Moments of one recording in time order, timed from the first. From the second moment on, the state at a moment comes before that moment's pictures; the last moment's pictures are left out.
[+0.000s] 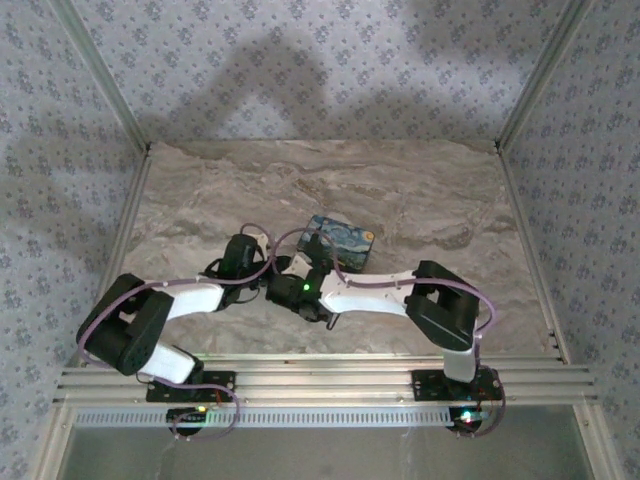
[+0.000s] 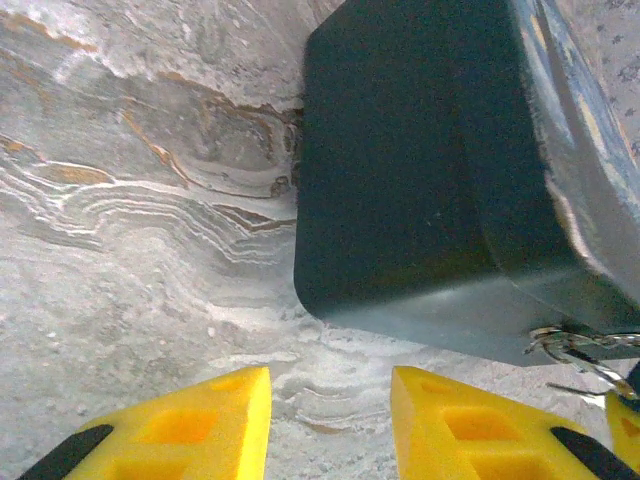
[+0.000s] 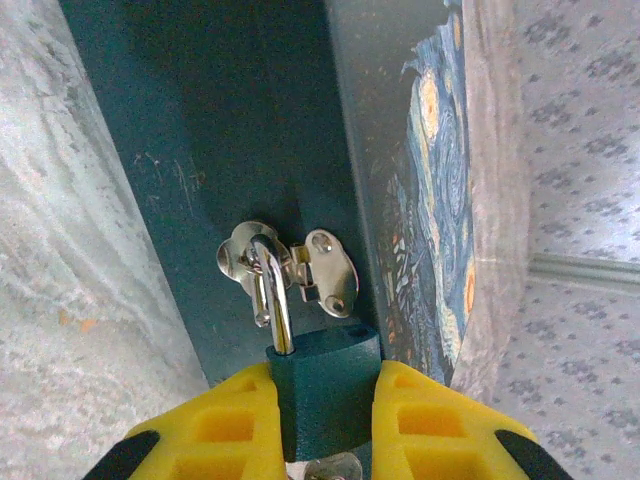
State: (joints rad) left arm -0.52 1.46 0.47 0.34 0.35 -0.75; right arm 1.21 1.88 1.27 -0.85 0.95 0.11
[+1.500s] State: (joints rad) left arm -0.36 1.40 0.48 0.20 0.45 -0.67; right arm 1.15 2.03 1.26 -0.52 1.04 -0.34
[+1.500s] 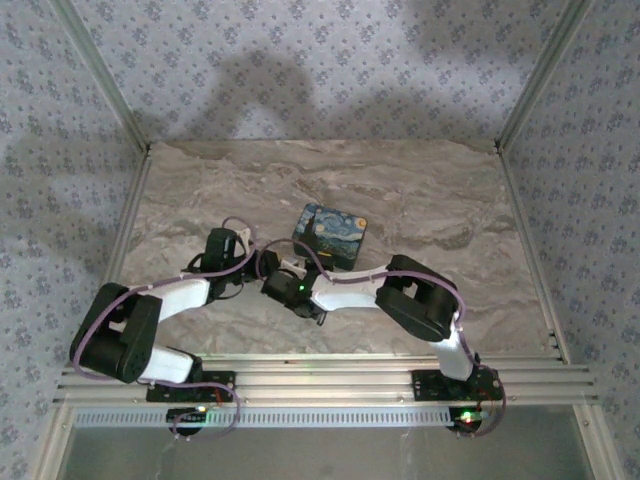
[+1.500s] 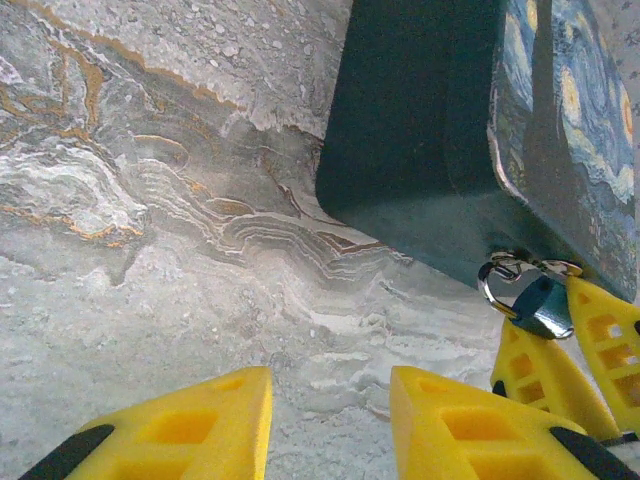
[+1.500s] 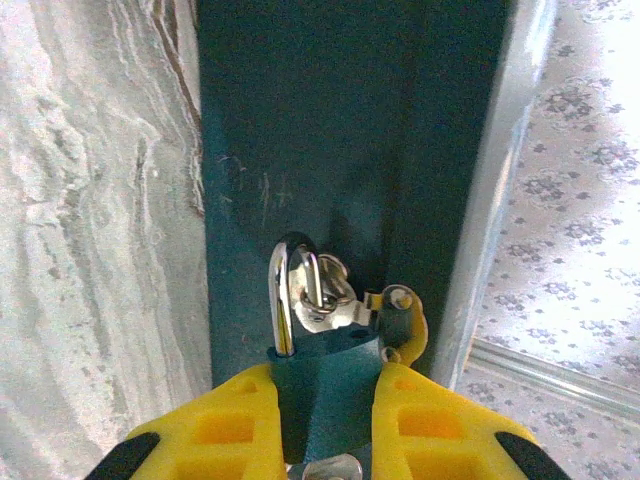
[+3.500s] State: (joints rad) left arm -0.33 1.36 0.52 0.17 0.38 -0.66; right arm 0.95 1.78 1.09 -0.24 0.61 -0.54
